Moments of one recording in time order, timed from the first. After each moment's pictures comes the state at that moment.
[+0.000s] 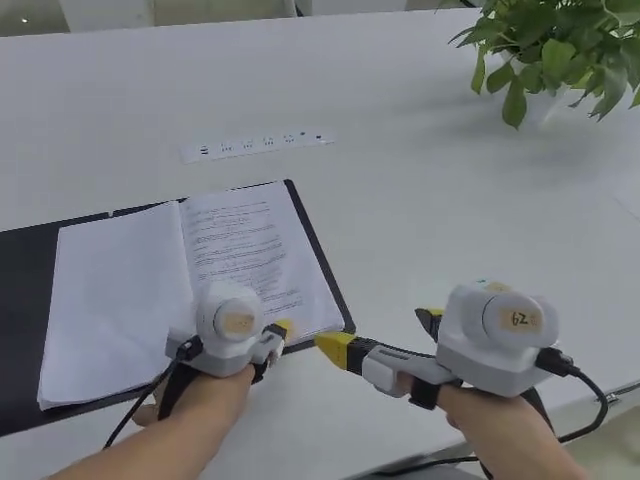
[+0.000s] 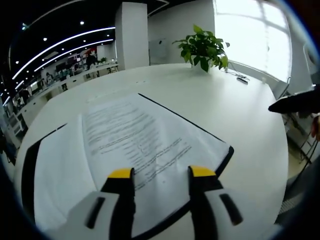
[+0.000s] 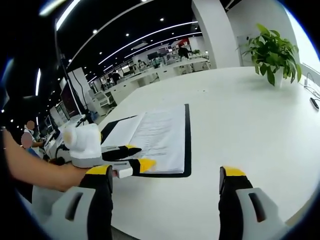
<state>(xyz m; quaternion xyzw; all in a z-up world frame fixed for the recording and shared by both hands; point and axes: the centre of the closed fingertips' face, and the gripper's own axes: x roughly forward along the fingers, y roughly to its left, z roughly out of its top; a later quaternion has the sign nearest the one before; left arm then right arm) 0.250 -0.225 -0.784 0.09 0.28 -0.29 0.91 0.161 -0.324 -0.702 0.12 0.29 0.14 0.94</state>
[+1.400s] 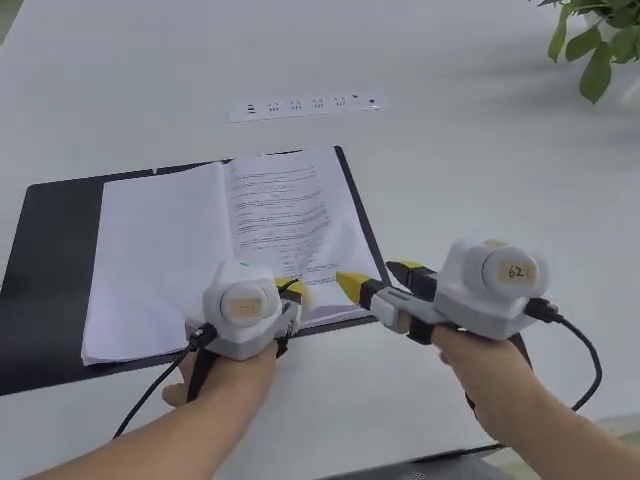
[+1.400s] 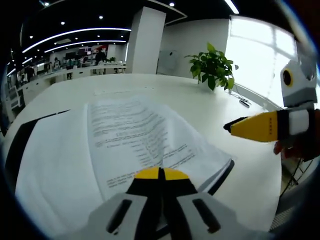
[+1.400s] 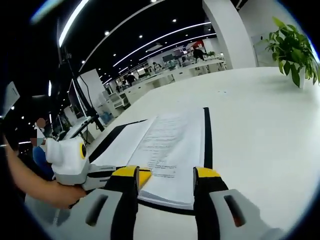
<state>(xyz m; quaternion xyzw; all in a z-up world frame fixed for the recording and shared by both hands) 0.260 -0.217 -0.782 -0.02 0.27 -0.29 0.92 0.246 -0.288 -0.730 0.14 0.27 0.22 0.93</state>
